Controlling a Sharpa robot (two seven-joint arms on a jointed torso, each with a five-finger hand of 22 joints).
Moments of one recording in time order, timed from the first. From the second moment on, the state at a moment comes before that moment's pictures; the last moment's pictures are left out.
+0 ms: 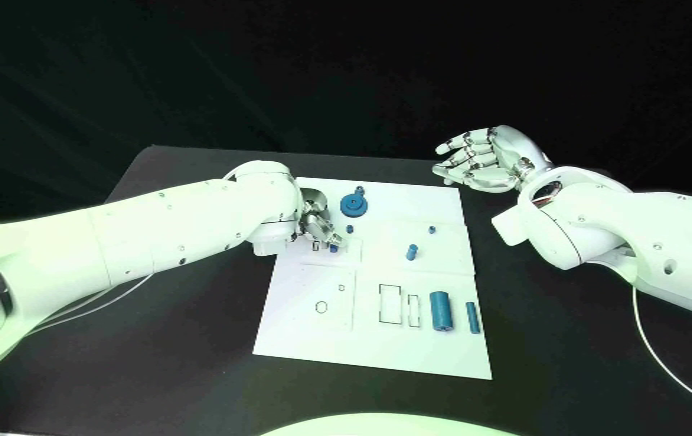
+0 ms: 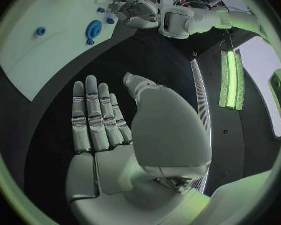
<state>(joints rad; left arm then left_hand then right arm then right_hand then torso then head) 1.24 -0.64 -0.05 1.35 -1.12 0.21 -0.60 1.02 -0.21 0.48 0.29 0.23 0.92 0.02 0.78 0.76 1.33 -0.04 1.25 1.07 1.47 -0.09 1.56 1.31 0.11 1.32 0.02 1.40 1.11 1.34 -0.86 -0.17 1.57 -0.64 -0.56 0.08 1.39 -0.23 0.41 0.22 0.17 0.77 0.20 0.31 0.31 0.98 0.17 0.40 0.10 1.14 0.11 0.19 0.41 0.17 0.93 0.22 0.07 0.40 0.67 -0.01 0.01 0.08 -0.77</state>
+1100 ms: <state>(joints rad) 1.26 -0.71 0.04 1.33 -0.98 0.16 -0.58 1.07 -0.20 0.36 0.29 0.24 0.85 0.07 0.71 0.73 1.23 0.00 1.20 0.96 1.46 -0.06 1.54 1.31 0.11 1.28 0.05 1.37 1.04 1.34 -0.86 -0.17 1.56 -0.63 -0.55 0.08 1.38 -0.22 0.40 0.19 0.17 0.75 0.19 0.33 0.31 0.96 0.18 0.41 0.07 1.11 0.13 0.15 0.39 0.17 0.84 0.26 0.06 0.32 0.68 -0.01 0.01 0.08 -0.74</state>
